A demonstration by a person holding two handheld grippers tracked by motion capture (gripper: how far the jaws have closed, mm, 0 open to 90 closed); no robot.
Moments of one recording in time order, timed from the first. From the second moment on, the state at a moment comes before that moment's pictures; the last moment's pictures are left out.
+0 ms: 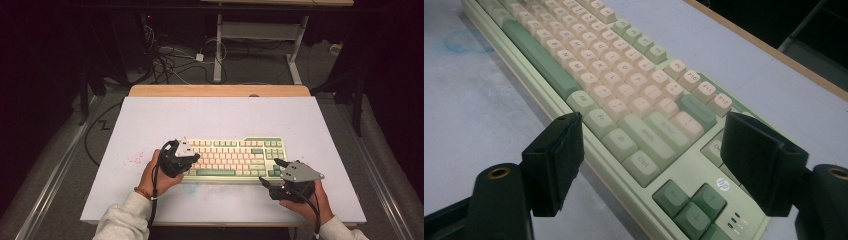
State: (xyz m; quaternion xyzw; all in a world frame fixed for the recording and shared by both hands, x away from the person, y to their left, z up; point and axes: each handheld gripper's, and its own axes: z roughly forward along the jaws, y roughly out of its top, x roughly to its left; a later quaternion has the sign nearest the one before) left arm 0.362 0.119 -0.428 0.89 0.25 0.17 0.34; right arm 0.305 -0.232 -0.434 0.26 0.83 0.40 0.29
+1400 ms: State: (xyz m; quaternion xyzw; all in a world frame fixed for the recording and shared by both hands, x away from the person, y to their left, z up) left arm 0.344 0.092 -0.437 0.92 0.19 0.14 0.32; right arm 0.304 -0.232 -0.434 0.26 0.83 0.40 0.29
